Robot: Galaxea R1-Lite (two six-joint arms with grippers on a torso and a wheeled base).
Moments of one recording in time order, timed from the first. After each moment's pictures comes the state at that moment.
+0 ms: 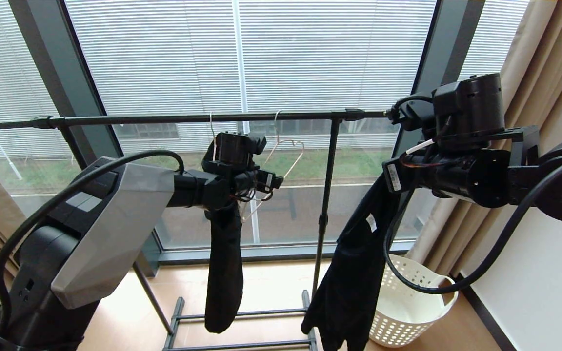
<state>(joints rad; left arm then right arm) -0.42 2.48 -1.91 -0.19 0.06 0.09 0.53 1.76 -1.26 -0.02 -0.55 -0.04</state>
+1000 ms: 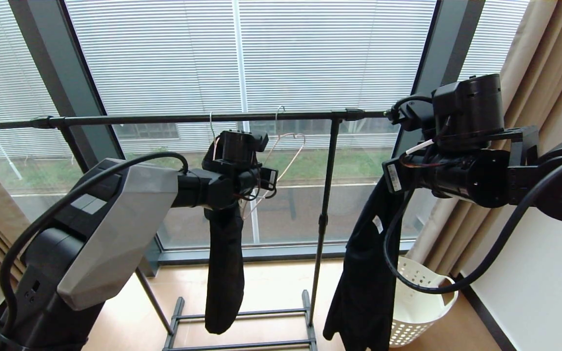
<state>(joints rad) -0.44 2.48 -1.94 -0.19 0.09 0.06 0.53 1.76 -1.26 -0.02 -0.55 -0.04</state>
